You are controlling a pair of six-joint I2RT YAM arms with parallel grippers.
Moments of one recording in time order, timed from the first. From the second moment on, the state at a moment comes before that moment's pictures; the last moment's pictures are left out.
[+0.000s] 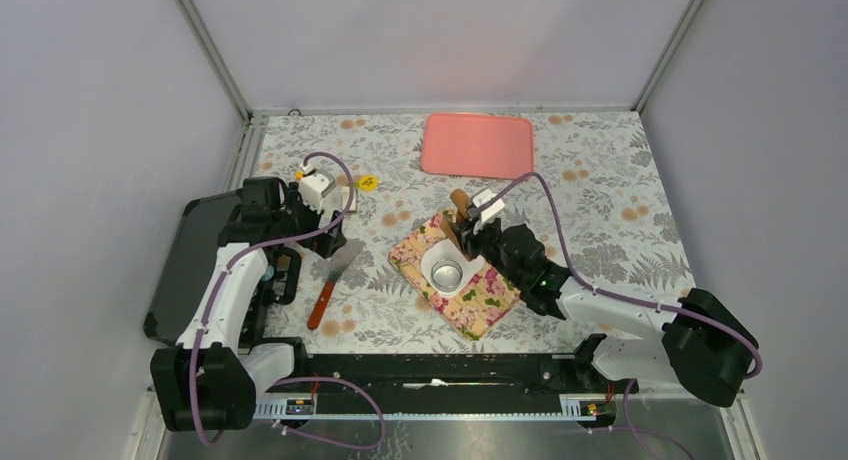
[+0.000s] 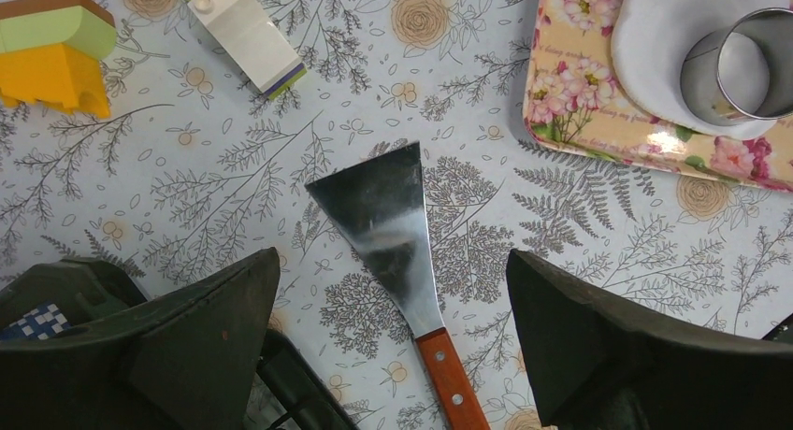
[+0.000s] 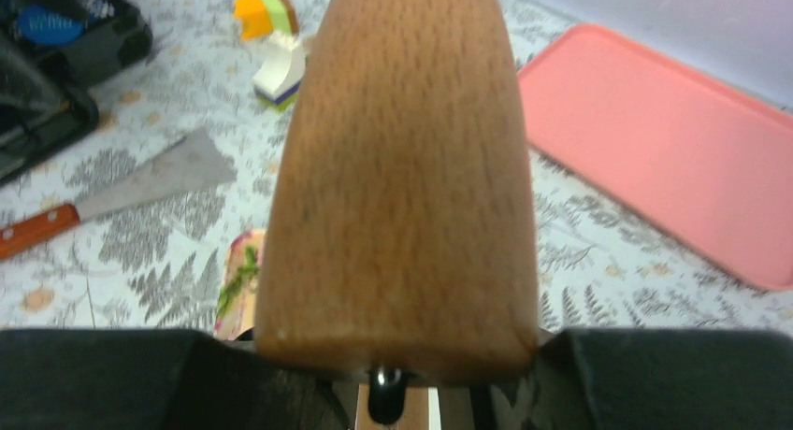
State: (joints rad) left arm 0.03 1.08 0.83 -0.58 0.54 0.45; right arm 0.86 1.20 0.53 0.55 0.22 0.00
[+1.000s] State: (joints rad) left arm 0.03 1.09 0.82 -0.58 0.55 0.45; right arm 1.01 1.28 0.35 0.72 0.20 0.00
